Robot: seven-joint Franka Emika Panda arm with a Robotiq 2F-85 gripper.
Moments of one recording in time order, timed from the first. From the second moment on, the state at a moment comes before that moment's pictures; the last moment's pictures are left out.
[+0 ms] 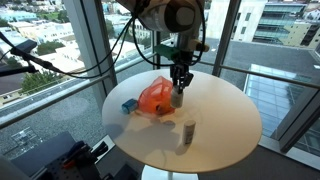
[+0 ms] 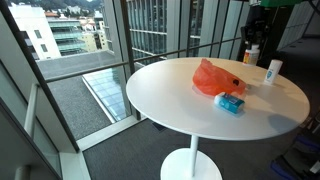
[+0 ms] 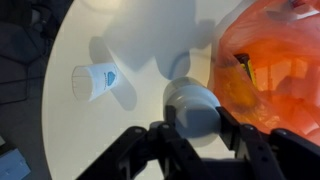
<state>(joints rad) -0.10 0.29 -0.12 -1.81 -0.01 1.96 0.24</state>
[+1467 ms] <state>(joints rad) -0.13 0.38 -0.14 -1.93 0.01 2.16 0.17</state>
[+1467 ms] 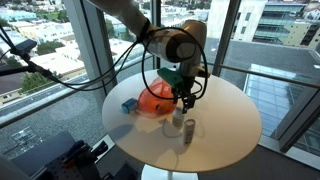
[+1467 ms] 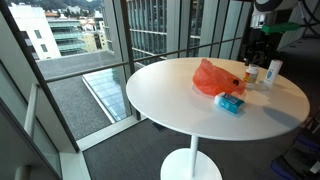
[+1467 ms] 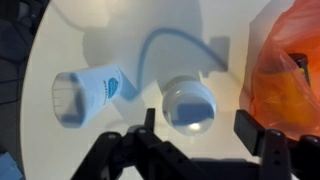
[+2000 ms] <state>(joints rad) -0.10 0.29 -0.08 -1.91 0.04 2.04 0.11</state>
